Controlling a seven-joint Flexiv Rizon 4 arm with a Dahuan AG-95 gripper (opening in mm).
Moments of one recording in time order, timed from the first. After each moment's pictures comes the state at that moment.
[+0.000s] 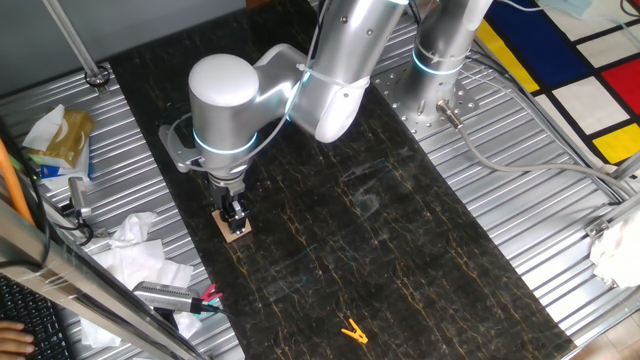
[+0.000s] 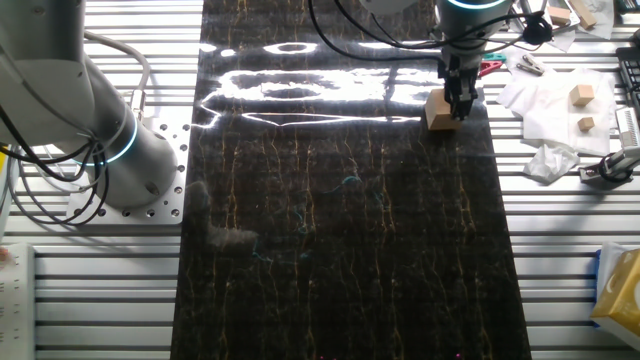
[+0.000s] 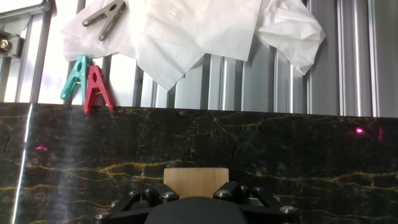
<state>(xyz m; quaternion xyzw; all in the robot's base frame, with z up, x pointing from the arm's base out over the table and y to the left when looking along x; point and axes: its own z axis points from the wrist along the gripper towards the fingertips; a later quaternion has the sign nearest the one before) 0.613 0.118 0.059 -0.04 1.00 0.01 0.08</state>
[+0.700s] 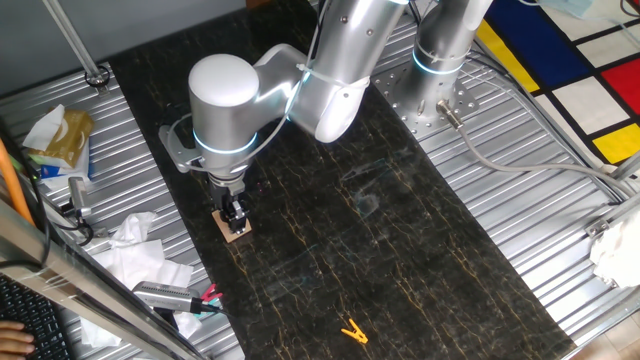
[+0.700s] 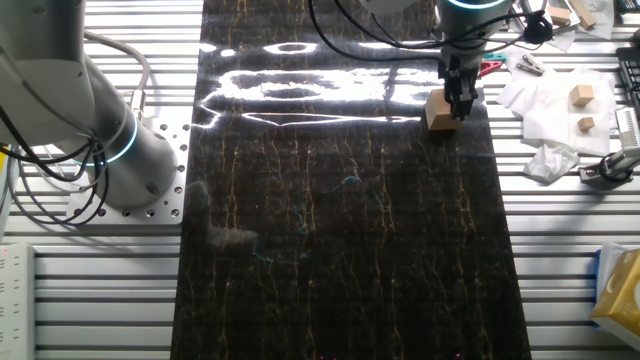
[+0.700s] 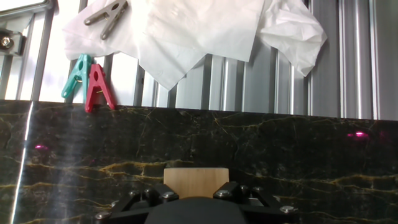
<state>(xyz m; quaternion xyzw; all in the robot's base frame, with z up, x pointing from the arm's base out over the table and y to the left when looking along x) 0.613 0.117 0.059 -0.05 1.00 0.01 0.08</state>
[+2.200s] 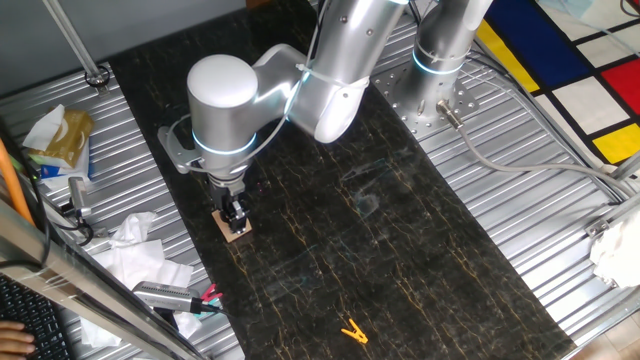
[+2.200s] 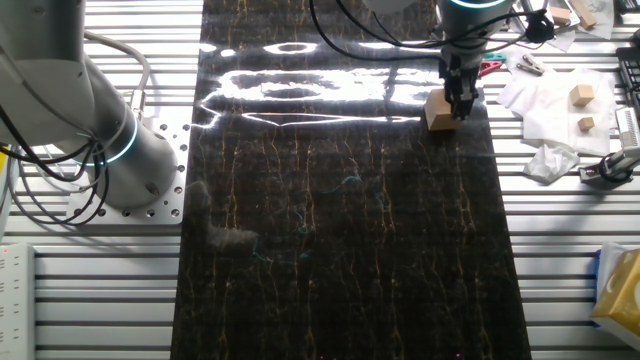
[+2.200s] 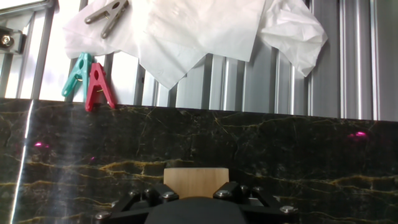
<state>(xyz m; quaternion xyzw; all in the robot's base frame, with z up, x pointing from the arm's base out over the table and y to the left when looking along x) 0.612 0.118 0.060 -0.05 1.00 0.00 0.08</state>
